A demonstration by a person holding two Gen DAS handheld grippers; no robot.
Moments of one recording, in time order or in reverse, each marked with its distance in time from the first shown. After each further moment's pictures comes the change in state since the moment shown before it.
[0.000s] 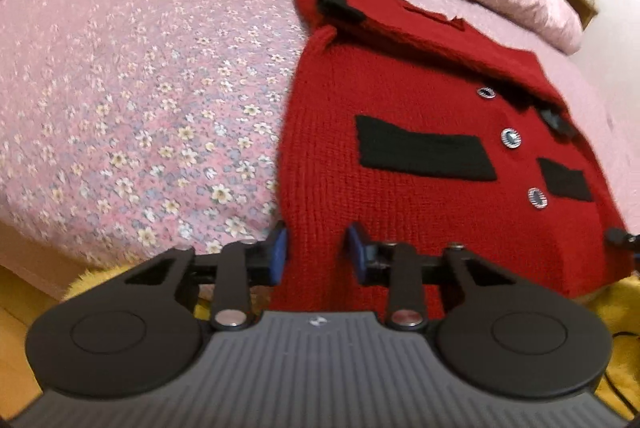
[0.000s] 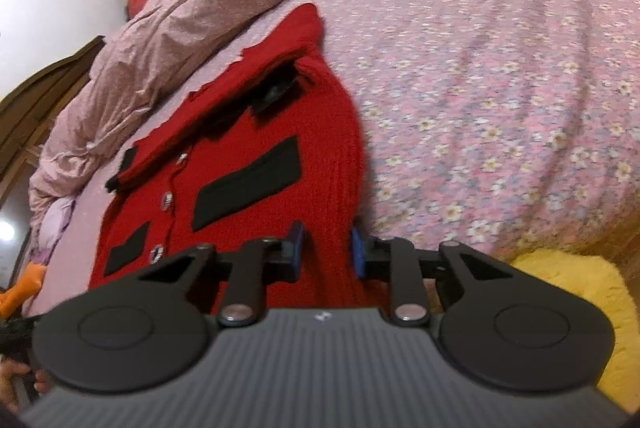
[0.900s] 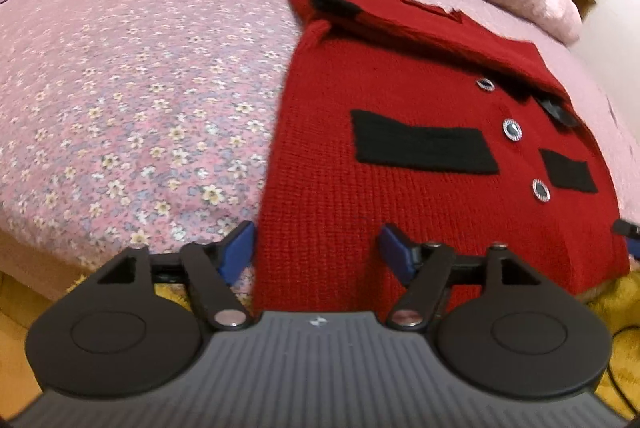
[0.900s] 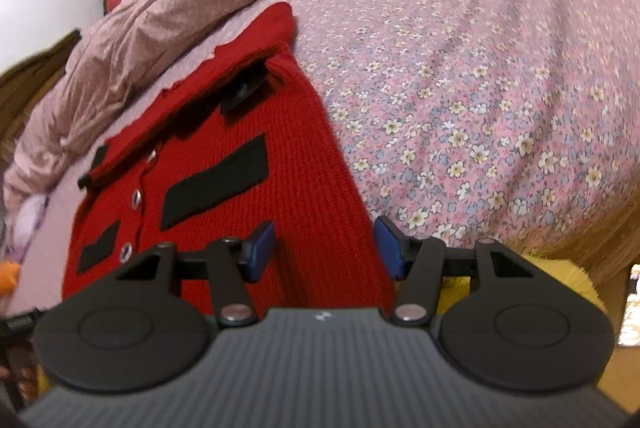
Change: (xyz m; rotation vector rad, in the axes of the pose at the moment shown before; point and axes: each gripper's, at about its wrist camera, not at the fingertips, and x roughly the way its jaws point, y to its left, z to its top) left arm 0.008 -0.008 0.002 0.048 0.016 0.024; right arm 0.002 -0.012 0.004 0.028 -0.008 -0.112
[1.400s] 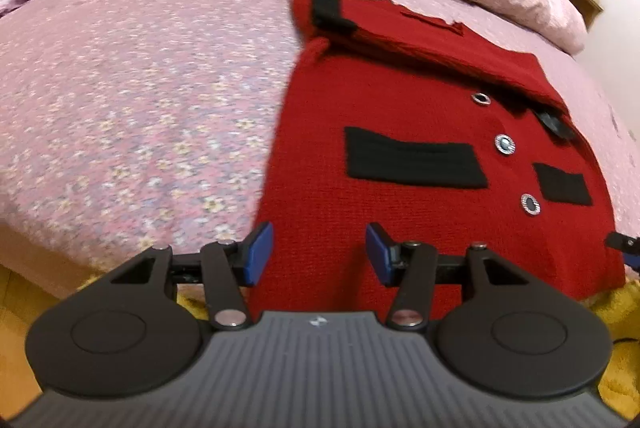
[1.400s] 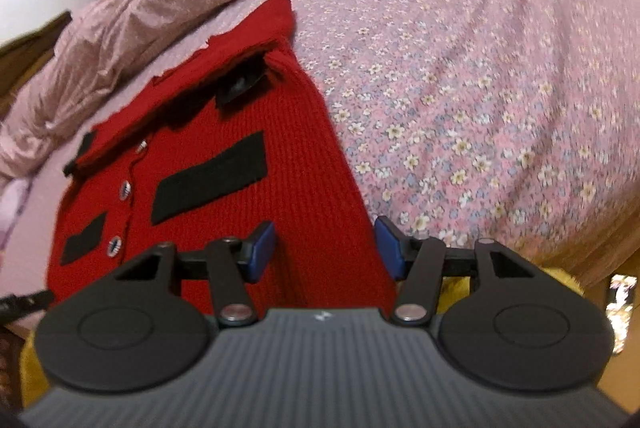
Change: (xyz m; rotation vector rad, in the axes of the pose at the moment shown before) left arm -0.018 -0.006 0.005 -0.035 -0.032 0.038; right arm 0.002 0.011 0.003 -0.058 0.017 -0.052
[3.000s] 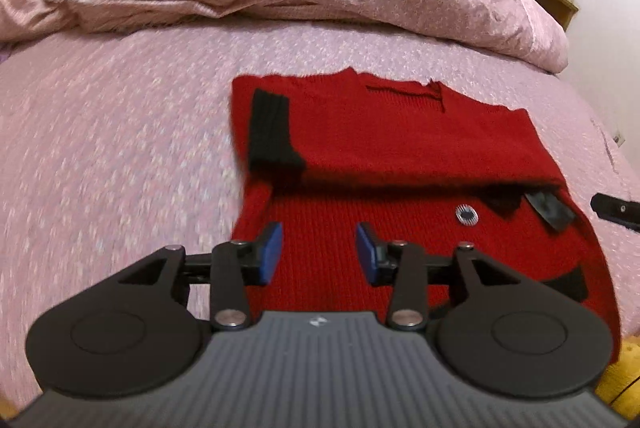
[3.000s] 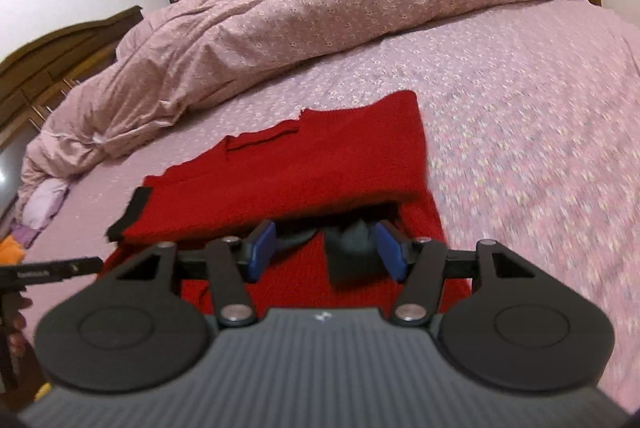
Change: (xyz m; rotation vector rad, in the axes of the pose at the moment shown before) left arm 0.047 -0.043 0.115 0.097 -0.069 -0.055; right arm 0.047 0.092 0.096 -0.196 -0.097 0.139
